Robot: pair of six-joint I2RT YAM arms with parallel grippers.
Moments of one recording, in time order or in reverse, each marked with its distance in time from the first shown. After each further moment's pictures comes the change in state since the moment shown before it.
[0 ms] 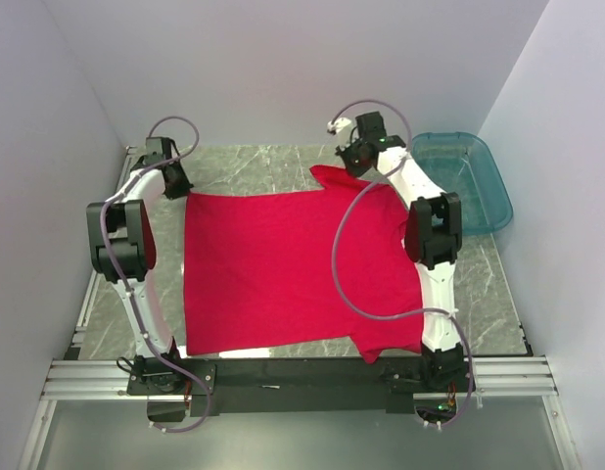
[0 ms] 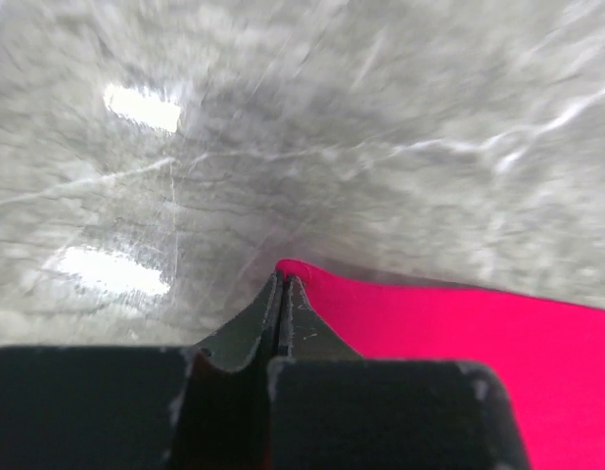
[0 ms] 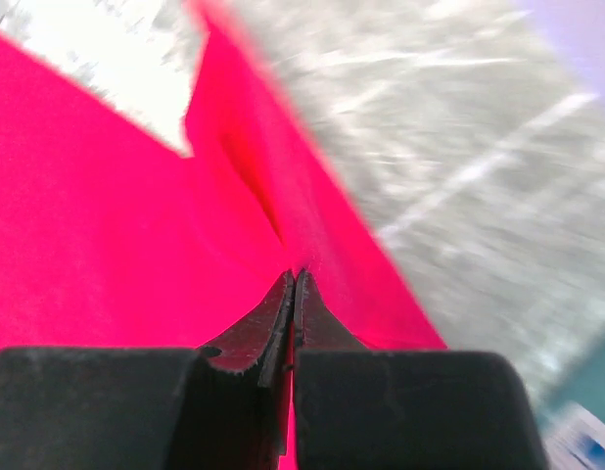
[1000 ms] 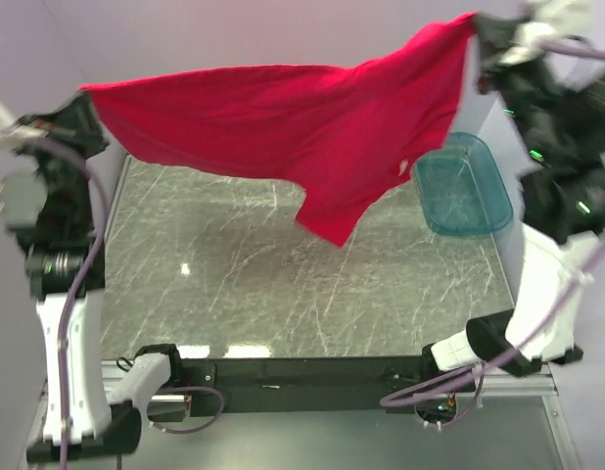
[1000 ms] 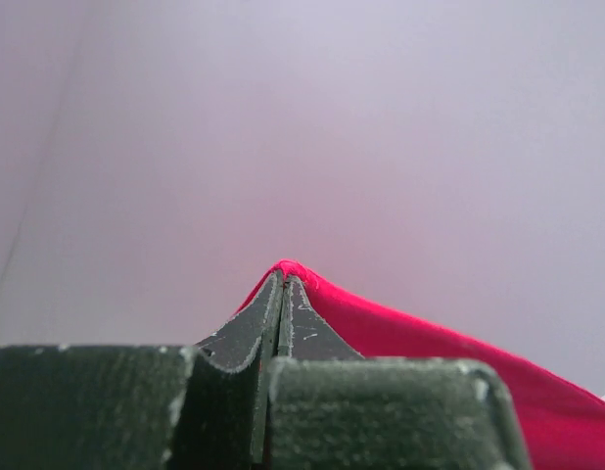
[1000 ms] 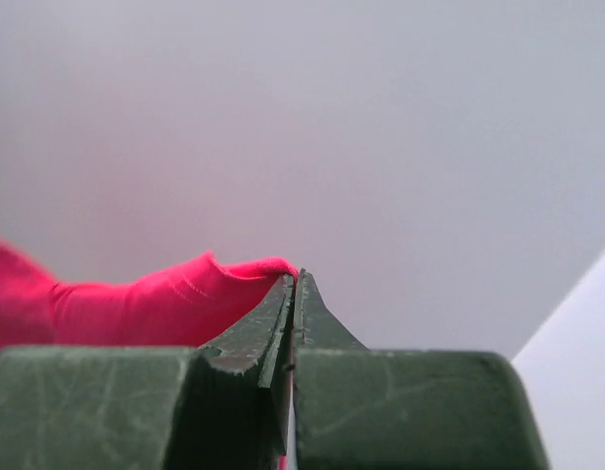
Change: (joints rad) left arm -0.001 -1.120 -0.111 0.327 -0.104 -0.188; right arm -0.040 -0.854 0.365 0.055 0.009 0.032
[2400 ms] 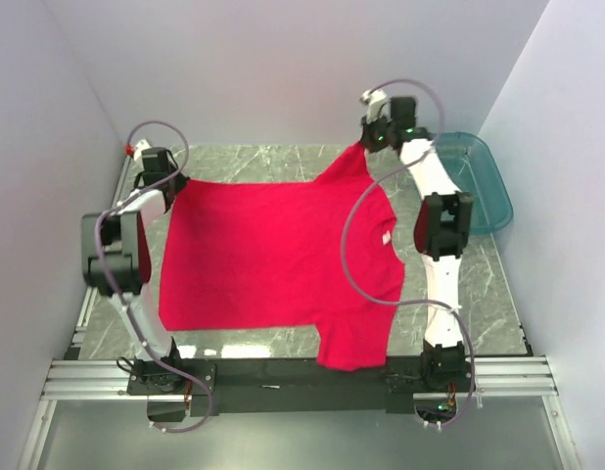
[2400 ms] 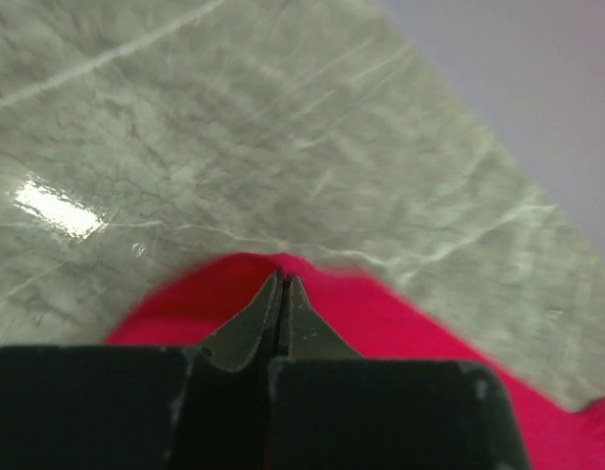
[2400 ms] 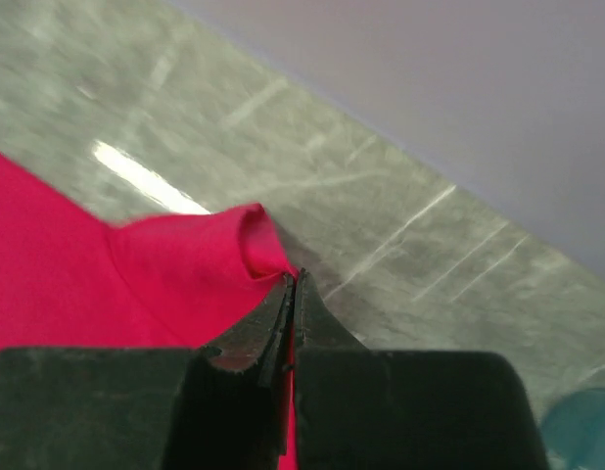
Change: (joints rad) left arm 0.000 0.896 -0.222 0.175 -0.010 -0.102; right arm -0.126 0.918 -0.165 0.122 -0.253 0.157
